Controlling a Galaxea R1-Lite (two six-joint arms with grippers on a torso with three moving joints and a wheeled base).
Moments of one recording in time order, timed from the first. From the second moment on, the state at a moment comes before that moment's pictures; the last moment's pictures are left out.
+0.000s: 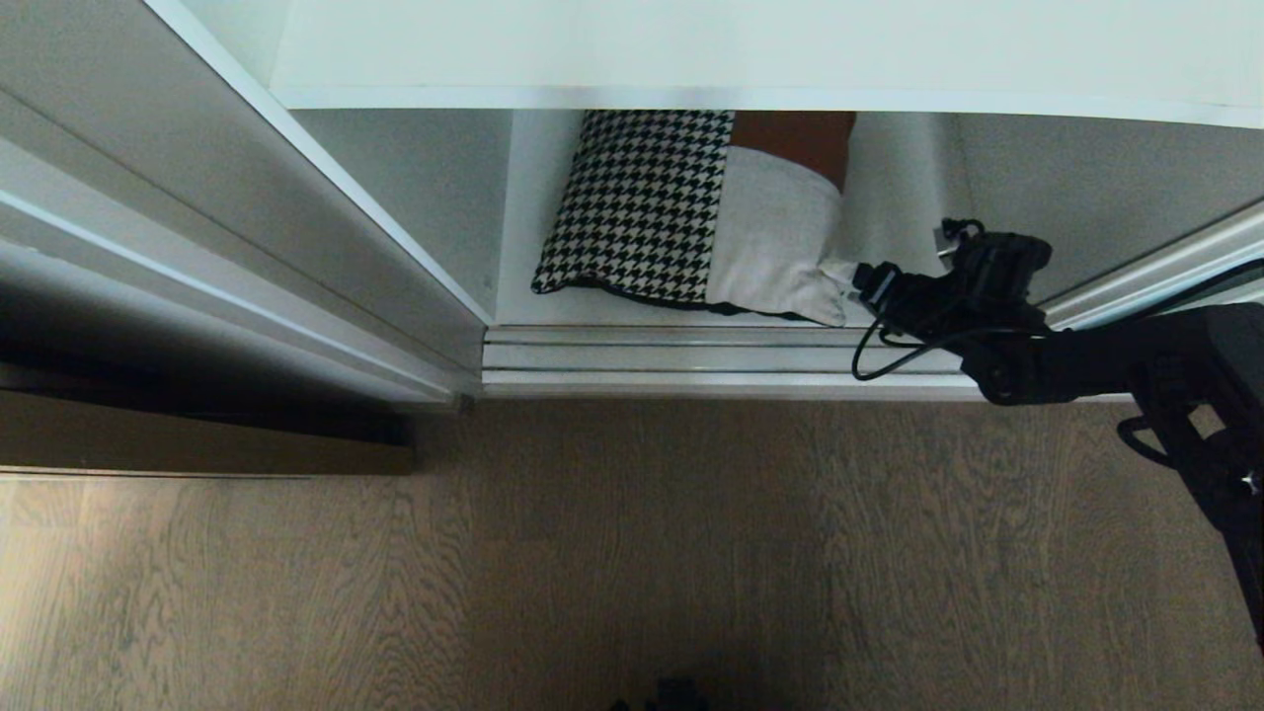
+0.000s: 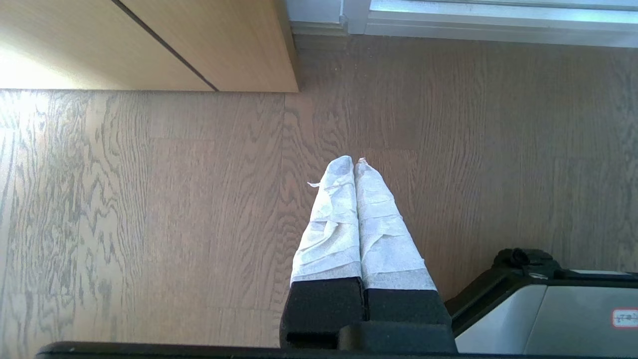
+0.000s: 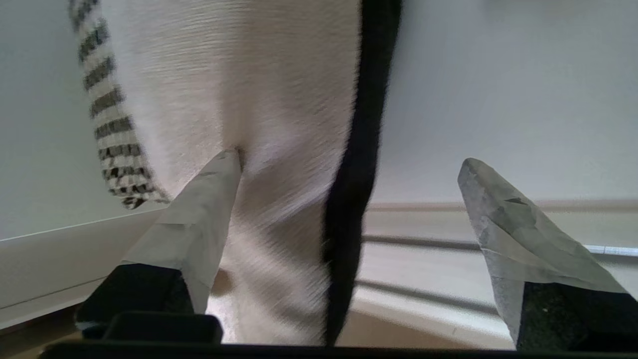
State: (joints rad) left arm 0.00 0.00 0.00 0.00 0.00 -0.02; right arm 0.06 2.42 -1.86 -0.65 0.46 0.70
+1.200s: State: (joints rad) left arm 0.00 0.00 0.00 0.00 0.00 -0.02; right arm 0.06 2.51 -1.94 -0.76 0.47 0.70
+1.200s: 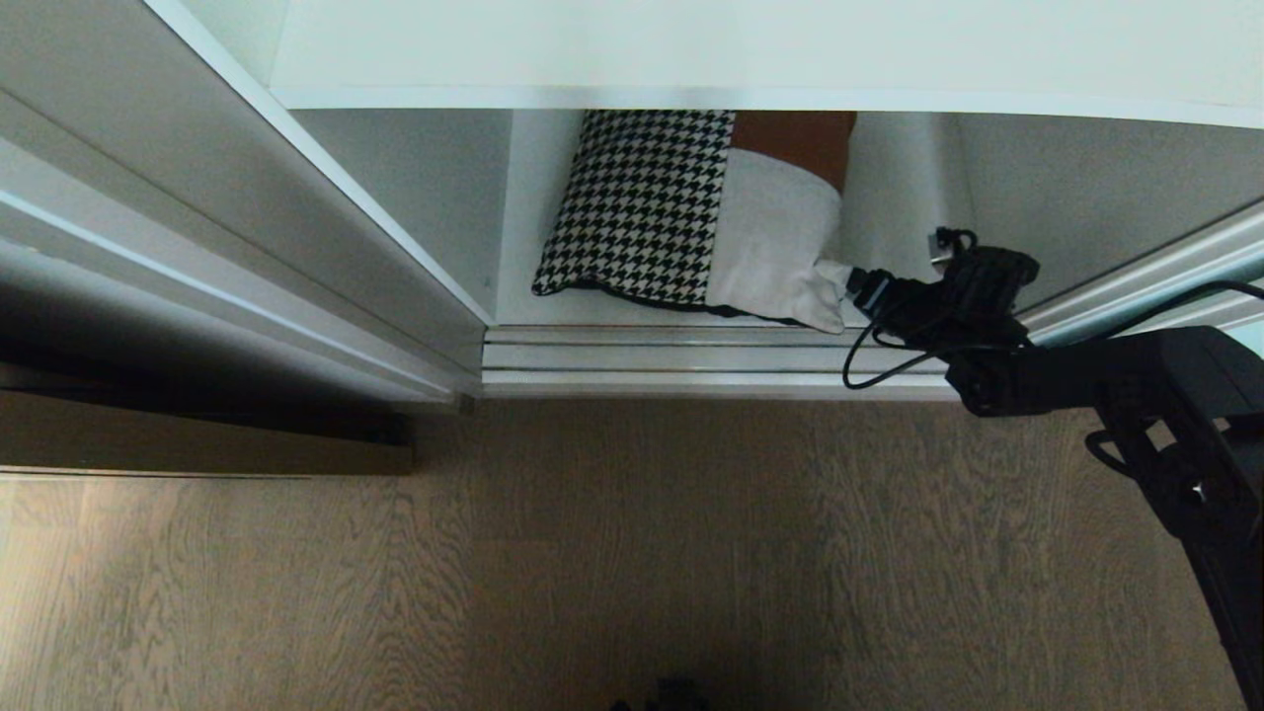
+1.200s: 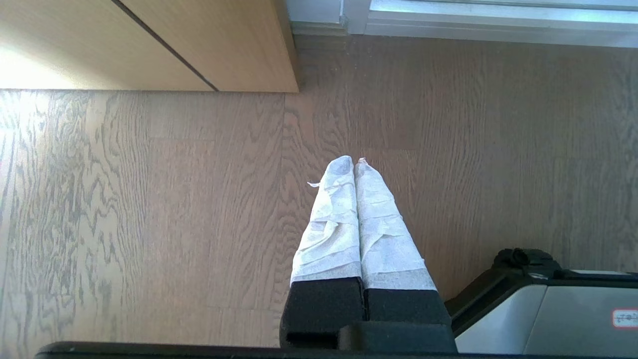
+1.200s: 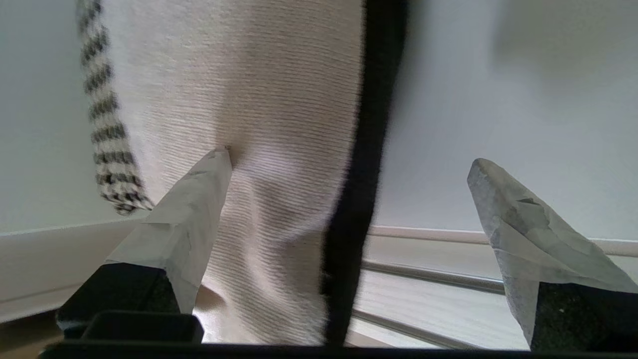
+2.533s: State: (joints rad) left arm 0.00 0.00 0.00 0.00 0.00 -0.02; right arm 0.10 2.53 -1.94 -0.84 0.54 0.75
